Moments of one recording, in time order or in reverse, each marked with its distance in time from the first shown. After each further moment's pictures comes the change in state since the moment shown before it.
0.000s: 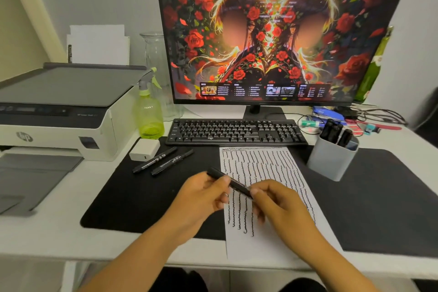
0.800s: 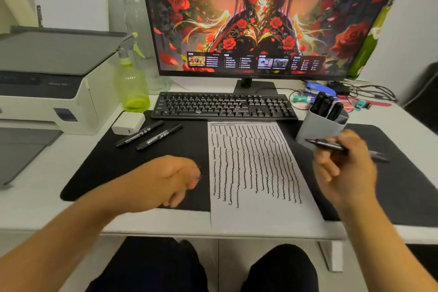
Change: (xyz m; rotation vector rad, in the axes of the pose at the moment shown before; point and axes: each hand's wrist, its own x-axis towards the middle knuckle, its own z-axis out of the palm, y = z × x) left_hand -0.025 0.034 -0.034 1.004 -0.395 0.182; right_hand 0.001 0.012 -0.090 0.777 0.173 -0.087
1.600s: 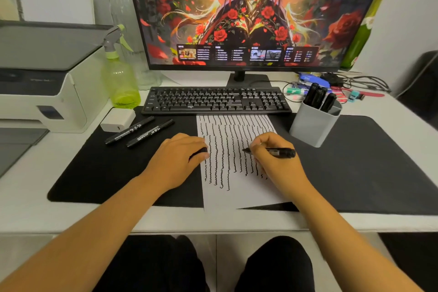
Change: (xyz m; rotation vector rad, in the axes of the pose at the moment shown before) left_hand 0.077 -0.059 0.032 0.503 0.405 0.042; right_hand 0.015 0.056 0.032 -0.780 0.001 0.118
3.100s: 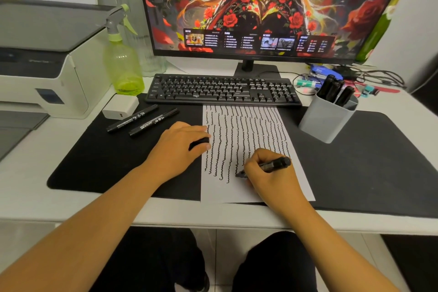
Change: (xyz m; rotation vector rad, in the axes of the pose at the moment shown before) left_hand 0.004 -0.009 0.003 -0.130 0.024 -0.091; right_hand -0.027 0.001 0.032 -0.066 -0.048 0.012
